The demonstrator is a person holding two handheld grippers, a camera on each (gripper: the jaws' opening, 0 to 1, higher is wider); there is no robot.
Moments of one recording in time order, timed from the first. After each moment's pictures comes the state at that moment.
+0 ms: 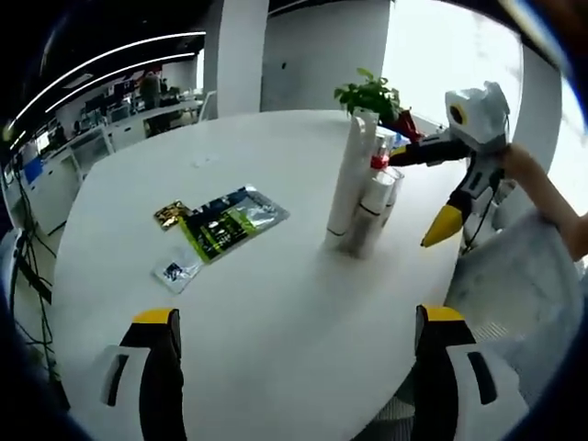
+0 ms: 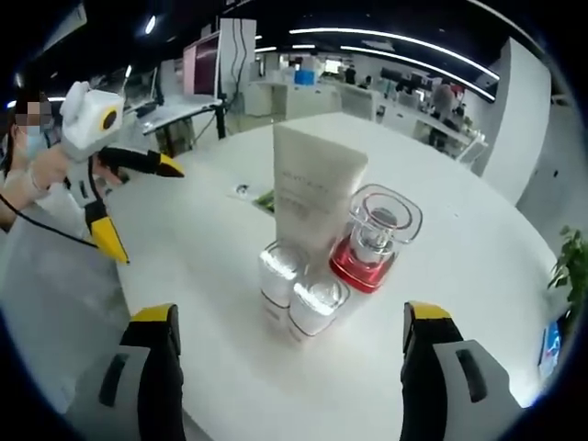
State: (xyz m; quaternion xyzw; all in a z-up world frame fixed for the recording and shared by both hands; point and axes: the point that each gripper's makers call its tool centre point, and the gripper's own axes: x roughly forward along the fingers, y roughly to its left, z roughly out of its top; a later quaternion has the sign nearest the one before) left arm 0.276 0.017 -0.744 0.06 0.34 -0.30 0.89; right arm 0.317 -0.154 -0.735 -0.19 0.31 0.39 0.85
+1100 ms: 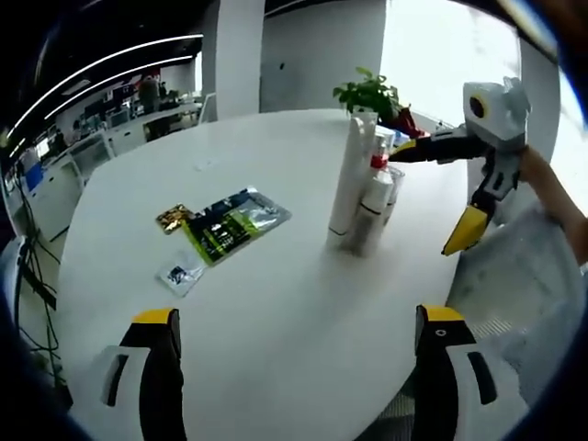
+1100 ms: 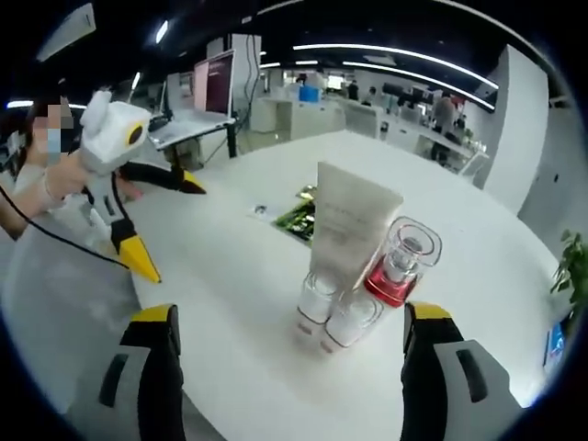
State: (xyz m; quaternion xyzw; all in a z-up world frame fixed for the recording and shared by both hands) left arm 0.278 0.020 -0.743 0.07 0.33 -0.30 0.89; right arm 0.299 -0.132 -0.720 -0.18 0.28 0.40 0.86
